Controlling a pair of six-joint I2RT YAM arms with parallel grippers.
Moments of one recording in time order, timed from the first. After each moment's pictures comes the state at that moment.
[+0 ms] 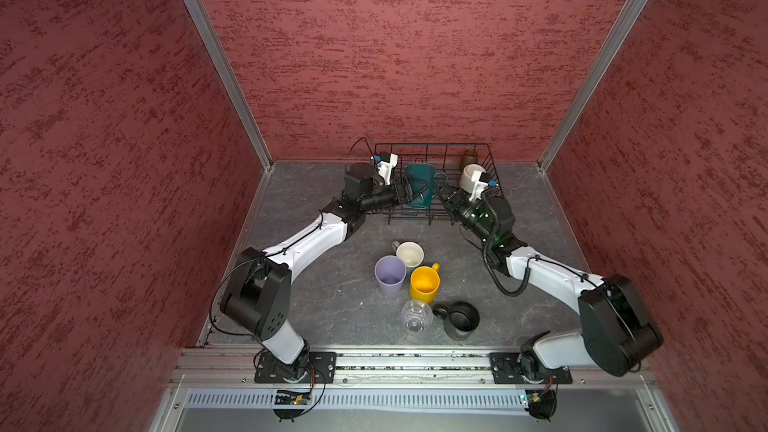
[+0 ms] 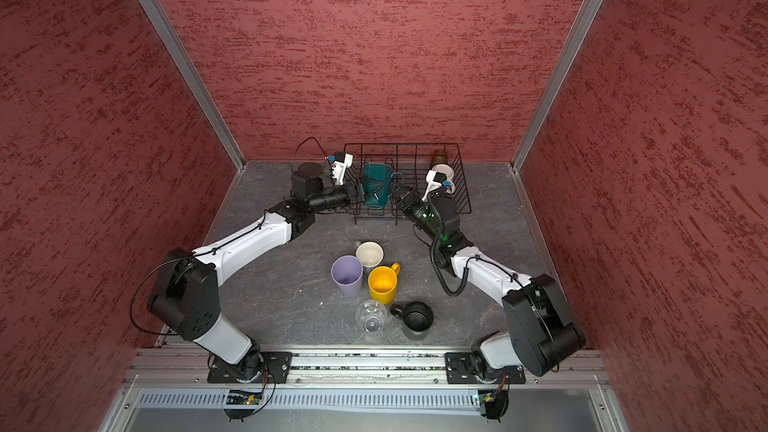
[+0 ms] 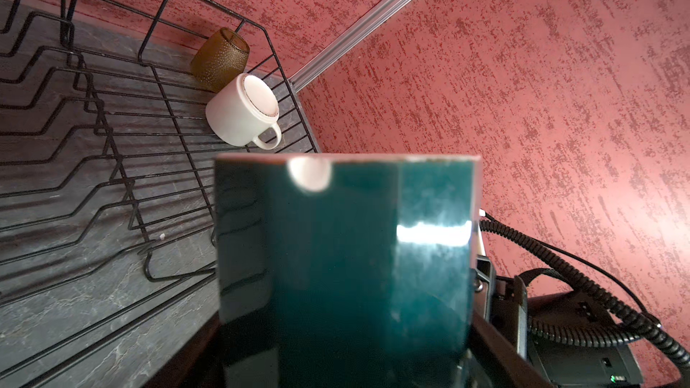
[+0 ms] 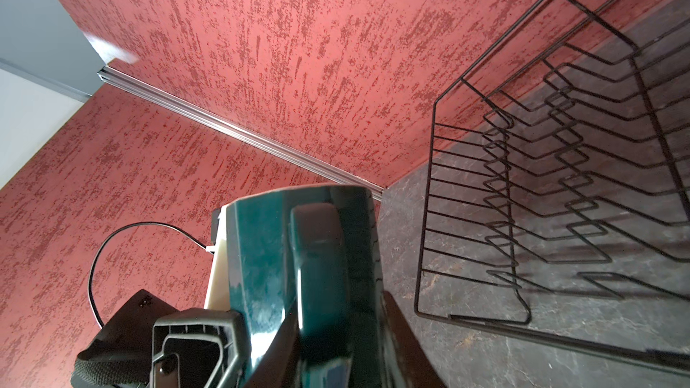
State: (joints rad) left arm -0.49 1.62 1.19 0.22 0.59 -0.83; right arm 0.46 1.43 0.77 0.73 -0.20 1.18
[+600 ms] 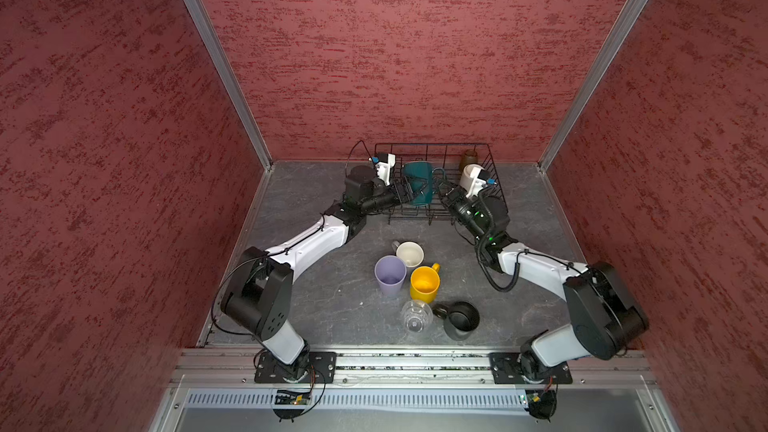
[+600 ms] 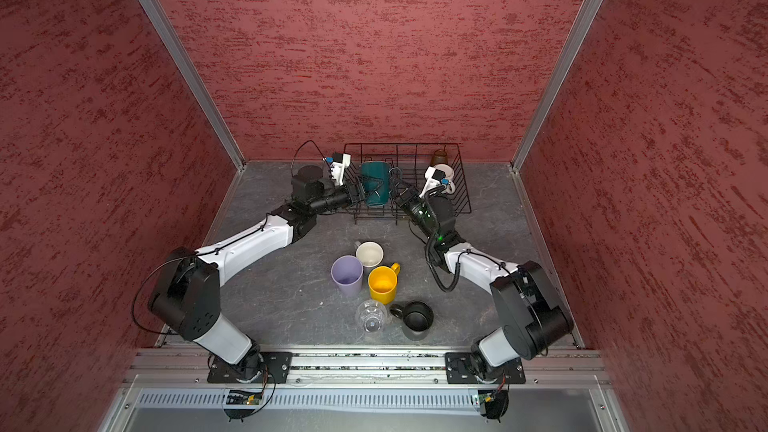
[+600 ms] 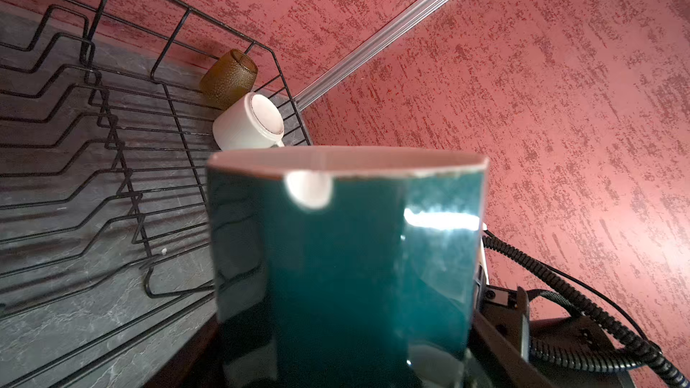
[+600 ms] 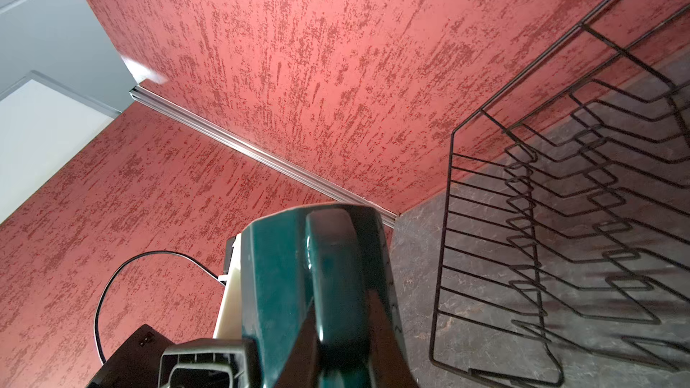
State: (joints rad) left arm -0.51 1.62 1.16 0.30 0.53 -0.87; right arm 0.47 1.51 0.79 0.87 -0.15 1.17
